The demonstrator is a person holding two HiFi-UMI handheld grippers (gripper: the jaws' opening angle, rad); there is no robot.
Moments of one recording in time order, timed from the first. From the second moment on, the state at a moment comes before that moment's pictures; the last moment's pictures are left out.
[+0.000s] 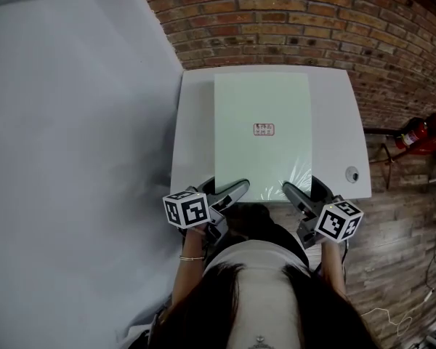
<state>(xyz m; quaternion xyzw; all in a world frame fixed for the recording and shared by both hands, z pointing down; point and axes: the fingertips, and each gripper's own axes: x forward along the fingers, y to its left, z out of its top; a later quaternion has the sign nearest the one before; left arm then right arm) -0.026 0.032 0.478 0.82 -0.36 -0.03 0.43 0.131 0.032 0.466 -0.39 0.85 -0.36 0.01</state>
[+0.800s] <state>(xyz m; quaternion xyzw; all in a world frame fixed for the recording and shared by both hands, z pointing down) -0.021 -0.010 0.497 0.79 -0.40 -0.04 0.46 0.135 -0.024 0.485 -0.35 0.86 -0.38 -0.02</state>
